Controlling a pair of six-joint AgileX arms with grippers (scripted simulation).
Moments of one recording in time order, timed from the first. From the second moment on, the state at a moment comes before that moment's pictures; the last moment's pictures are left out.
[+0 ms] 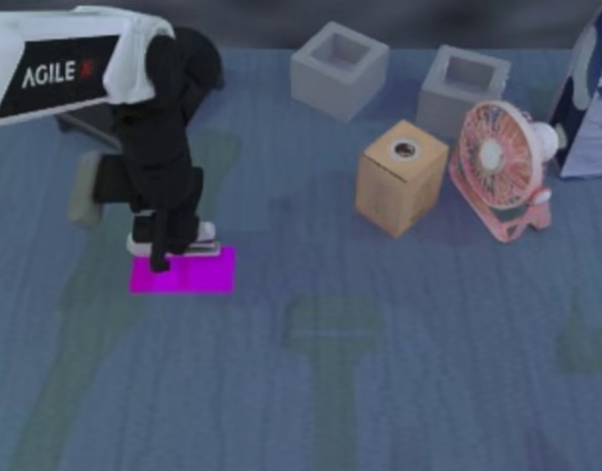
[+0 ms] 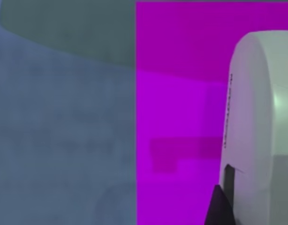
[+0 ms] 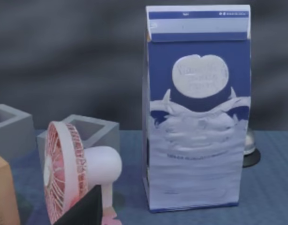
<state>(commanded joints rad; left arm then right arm) -0.35 2.23 1.64 -0.98 0.00 -1.91 0.00 0.00 0.00 0.00 0.00 0.00</state>
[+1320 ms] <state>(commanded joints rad) -0.35 2.24 1.63 -0.97 0.00 -1.91 0.00 0.00 0.00 0.00 0.00 0.00</state>
